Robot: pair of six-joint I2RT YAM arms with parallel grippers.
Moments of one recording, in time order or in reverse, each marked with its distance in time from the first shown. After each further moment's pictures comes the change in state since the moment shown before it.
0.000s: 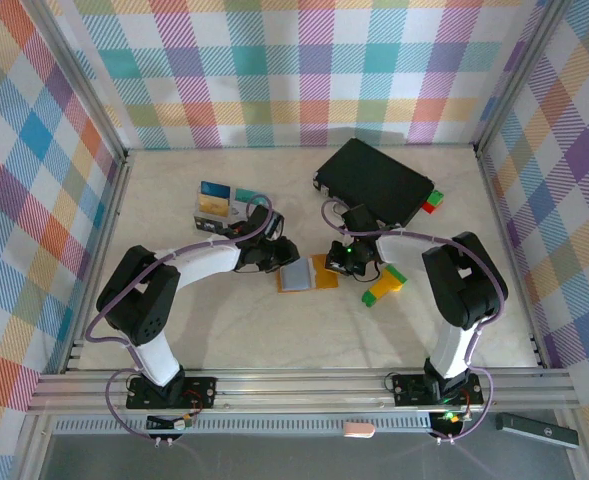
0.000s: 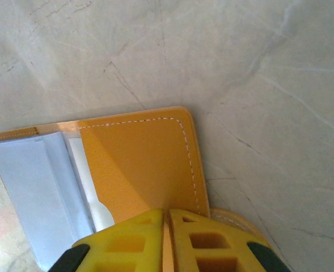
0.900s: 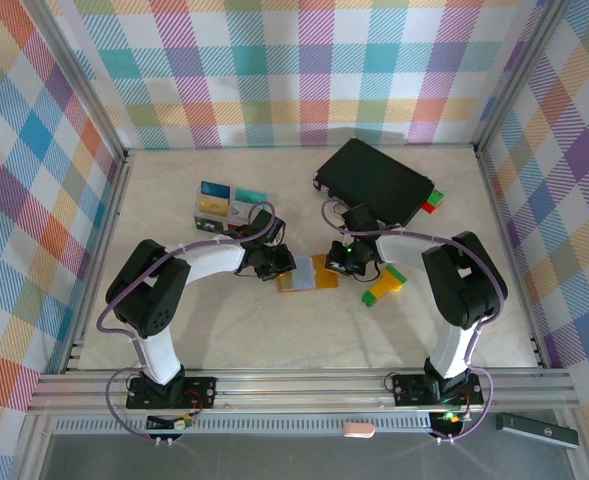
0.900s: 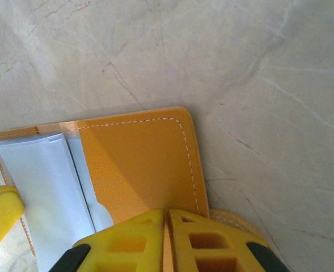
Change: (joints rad) left arm 0.002 0.070 0.003 -0.029 0.035 0.013; right arm 0.000 0.003 0.004 -0.002 -0.004 0.000
